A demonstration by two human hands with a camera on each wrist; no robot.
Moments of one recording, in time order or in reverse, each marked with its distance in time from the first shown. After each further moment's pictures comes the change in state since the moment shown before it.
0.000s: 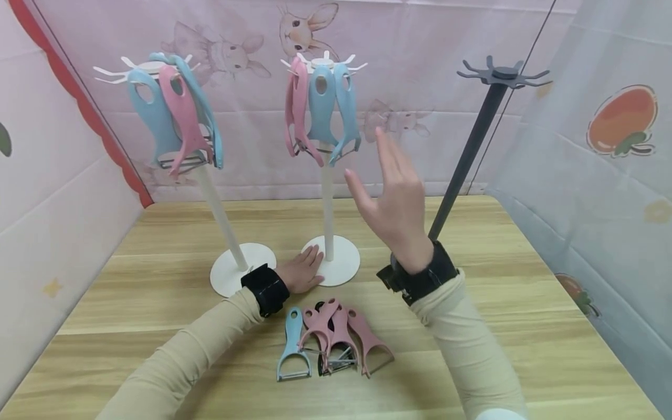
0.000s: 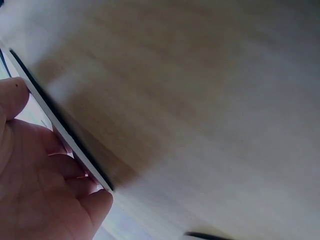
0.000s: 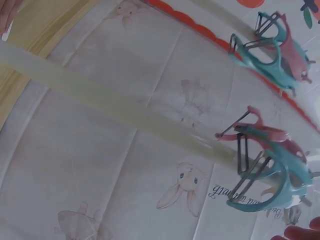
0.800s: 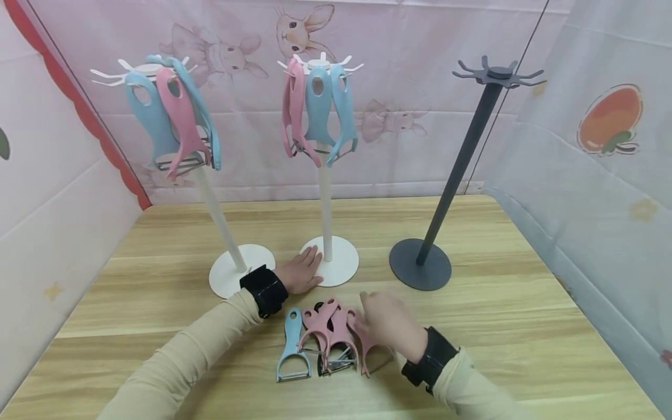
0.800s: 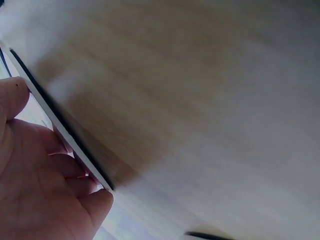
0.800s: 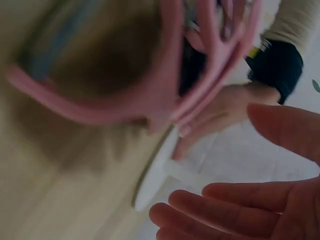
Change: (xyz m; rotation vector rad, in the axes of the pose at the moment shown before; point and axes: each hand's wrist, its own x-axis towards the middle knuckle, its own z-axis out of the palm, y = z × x) left_hand 0.002 0.000 0.001 0.013 -0.019 -0.016; right_hand -0.154 0.002 0.005 -0.110 -1.143 0.289
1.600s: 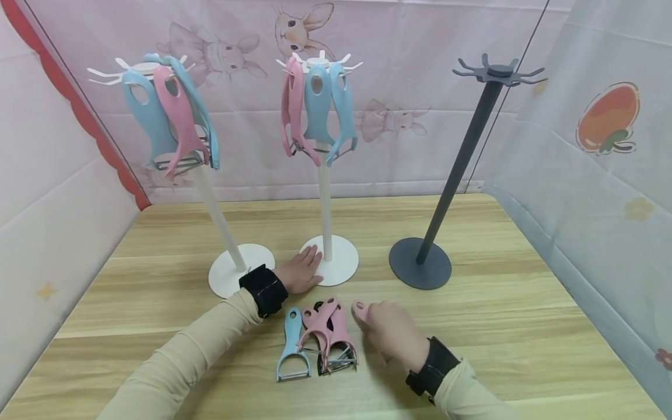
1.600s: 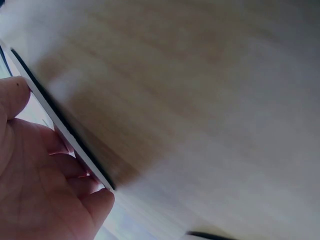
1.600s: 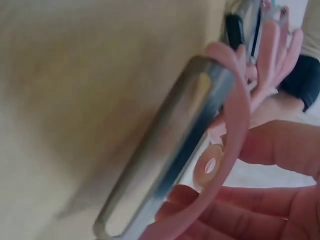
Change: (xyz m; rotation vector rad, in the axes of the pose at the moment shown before) left_hand -0.004 0.001 -0.004 -0.075 0.031 0.013; right_hand -0.007 0.008 0.019 0.018 -0.014 0.094
